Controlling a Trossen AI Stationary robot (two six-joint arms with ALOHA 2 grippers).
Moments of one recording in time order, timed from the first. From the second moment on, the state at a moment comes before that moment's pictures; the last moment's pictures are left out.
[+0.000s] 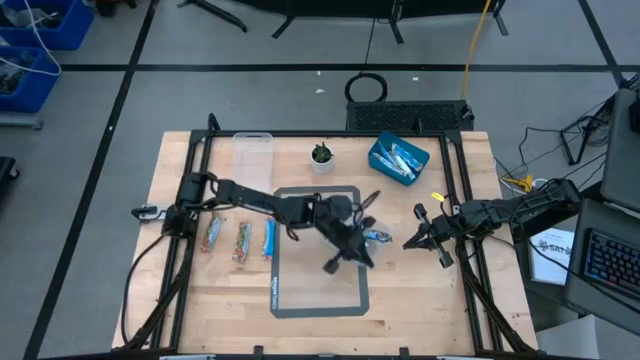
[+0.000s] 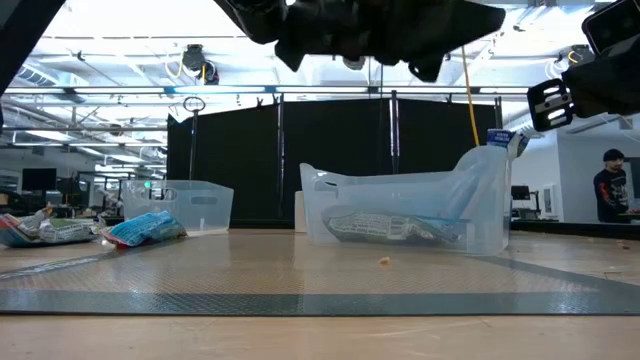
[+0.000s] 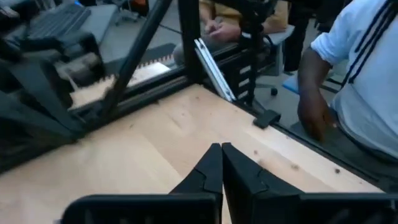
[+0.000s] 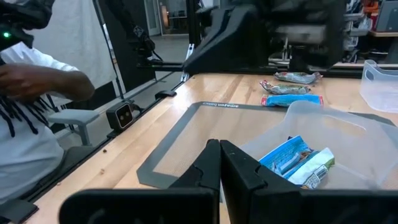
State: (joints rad) left arm -0.06 2.07 1.48 0.24 0.61 0.28; right arm 0.27 0.20 0.01 0.08 -0.11 0.07
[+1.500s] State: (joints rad) left arm -0.04 1.12 0.27 0.80 0.07 0.07; right arm 0.27 0.21 0.02 0.42 -0.08 0.24
